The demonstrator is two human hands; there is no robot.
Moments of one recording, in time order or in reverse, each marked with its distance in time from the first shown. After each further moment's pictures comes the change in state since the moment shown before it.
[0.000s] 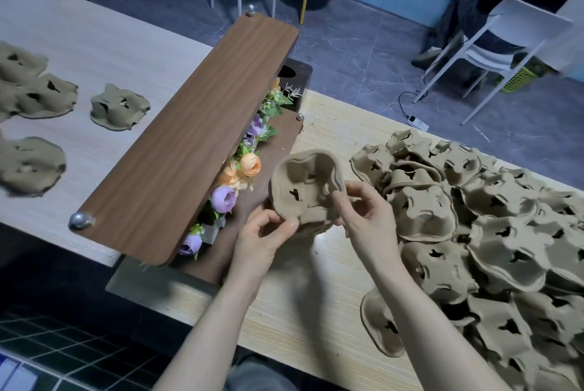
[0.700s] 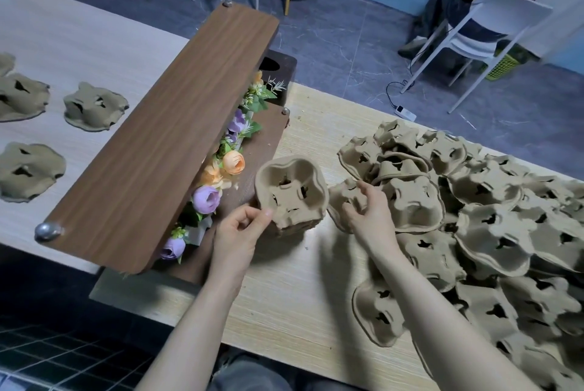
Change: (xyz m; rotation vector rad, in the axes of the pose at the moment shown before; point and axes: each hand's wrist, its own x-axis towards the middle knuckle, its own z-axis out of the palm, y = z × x) left_hand 0.012 -0.008 -0.009 0.053 0.080 -0.016; right_hand 0.027 0.055 -0.031 -0.499 0.014 0.169
